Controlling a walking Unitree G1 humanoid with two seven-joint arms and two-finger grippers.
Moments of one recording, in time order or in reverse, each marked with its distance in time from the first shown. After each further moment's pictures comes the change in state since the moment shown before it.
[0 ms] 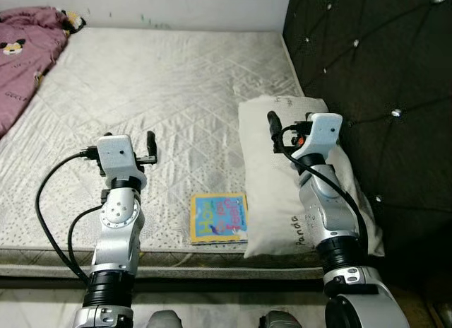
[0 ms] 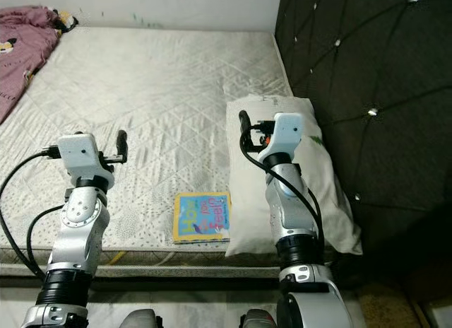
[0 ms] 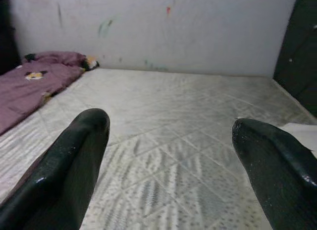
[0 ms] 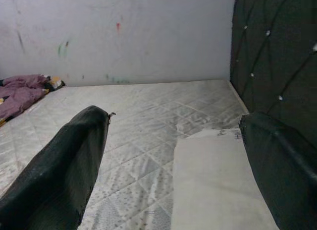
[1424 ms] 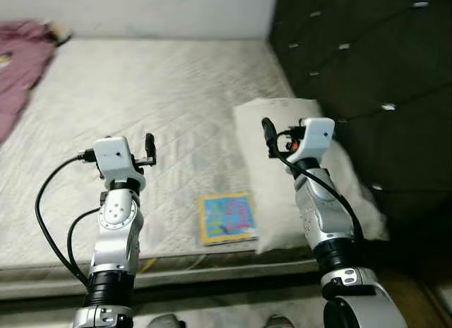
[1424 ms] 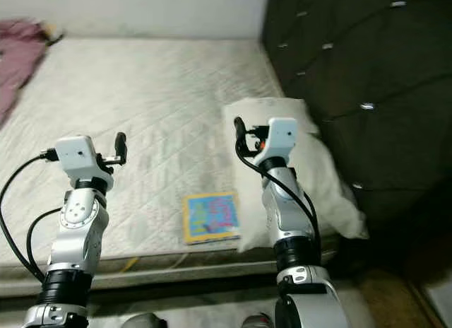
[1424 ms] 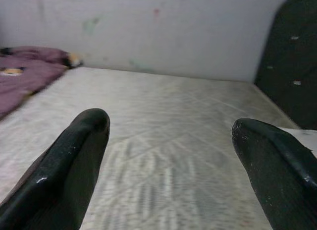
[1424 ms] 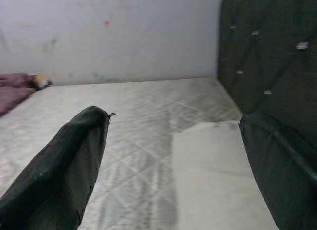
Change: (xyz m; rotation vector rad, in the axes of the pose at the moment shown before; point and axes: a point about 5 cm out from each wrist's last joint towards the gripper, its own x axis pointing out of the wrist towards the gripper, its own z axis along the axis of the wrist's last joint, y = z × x) left arm 0.001 0.001 -0.003 -0.048 0.017 -0.003; right arm -0.001 0.003 -0.008 0.005 0.037 0.017
